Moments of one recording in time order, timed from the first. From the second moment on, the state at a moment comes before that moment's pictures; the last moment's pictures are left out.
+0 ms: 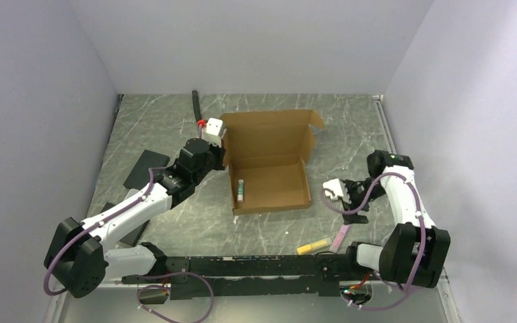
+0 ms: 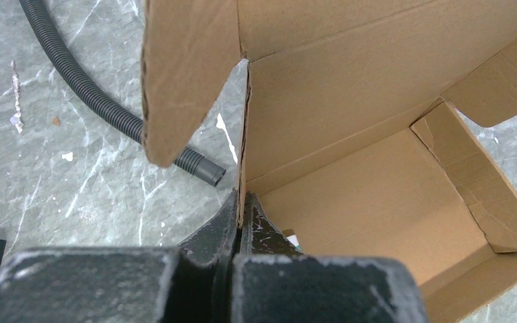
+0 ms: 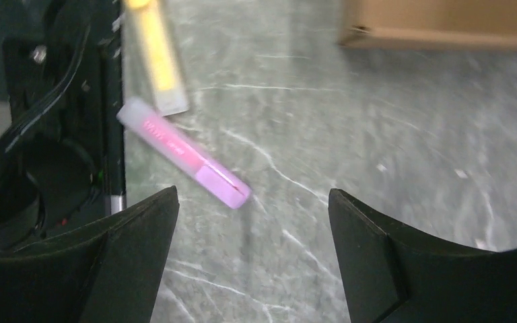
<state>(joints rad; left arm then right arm) -0.65 1.19 0.79 0.07 -0.23 -0.19 -0.21 1.22 0.94 -1.43 -0.61 -1.85</state>
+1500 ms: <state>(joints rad) -0.65 1.13 0.76 0.04 -0.23 -0.24 -0.07 1.10 0.70 -1.09 -0.36 -1.98</state>
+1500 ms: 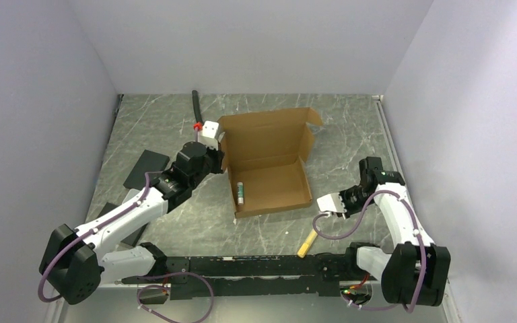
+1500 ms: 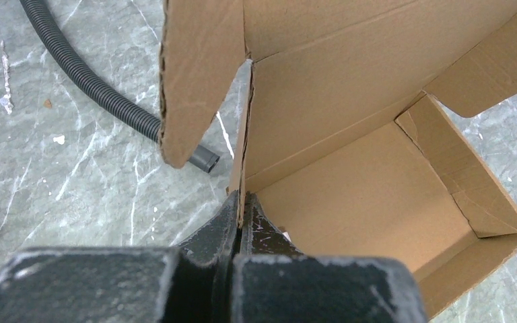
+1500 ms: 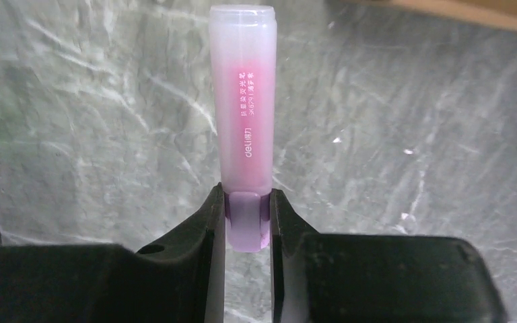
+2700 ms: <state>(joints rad) -0.67 1.17 0.76 0.08 -0.20 -0.33 0.30 1.15 0.79 -0.53 -0.67 -0.78</state>
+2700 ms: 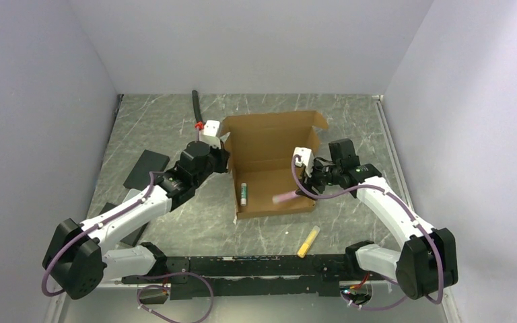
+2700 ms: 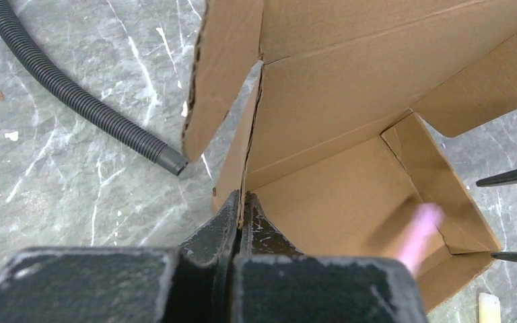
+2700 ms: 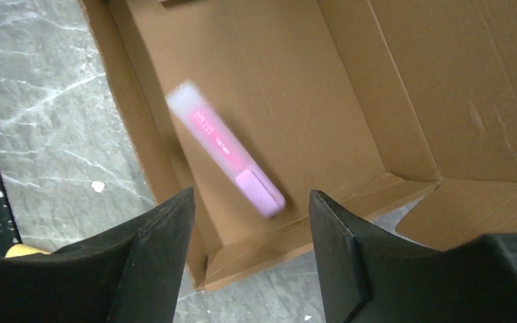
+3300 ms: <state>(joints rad) -0.68 1.17 0.76 0.08 -0.20 -0.34 0.29 1.08 0.71 -0.67 -0.83 -1.09</state>
